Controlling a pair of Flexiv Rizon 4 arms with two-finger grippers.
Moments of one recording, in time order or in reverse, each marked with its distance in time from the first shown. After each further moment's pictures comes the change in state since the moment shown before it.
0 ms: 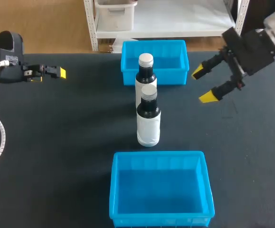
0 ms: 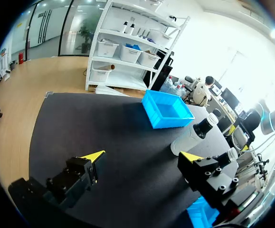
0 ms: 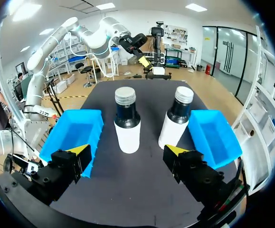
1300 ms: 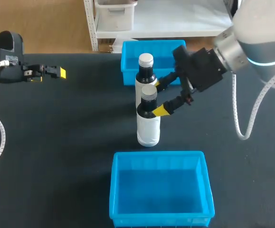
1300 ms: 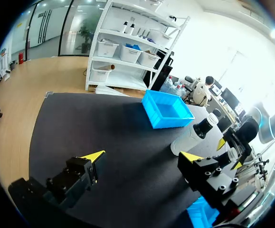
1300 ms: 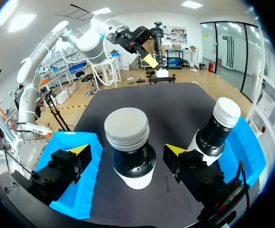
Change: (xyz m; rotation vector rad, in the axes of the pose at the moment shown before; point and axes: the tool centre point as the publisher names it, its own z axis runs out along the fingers) left arm 0.000 0.000 0.000 0.000 0.000 0.000; right arm -0.044 0.006 0.106 -0.051 -0.051 0.076
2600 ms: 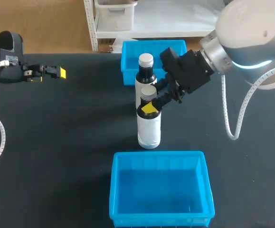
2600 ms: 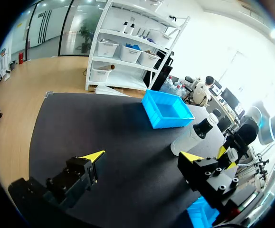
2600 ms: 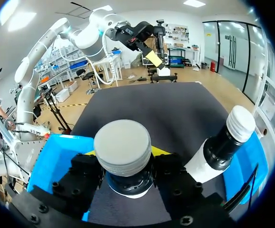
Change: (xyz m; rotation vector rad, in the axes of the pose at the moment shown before) left arm 0.000 0.000 0.000 0.000 0.000 0.000; right arm -0.009 -0.002 0.022 -0.012 0.019 -0.011
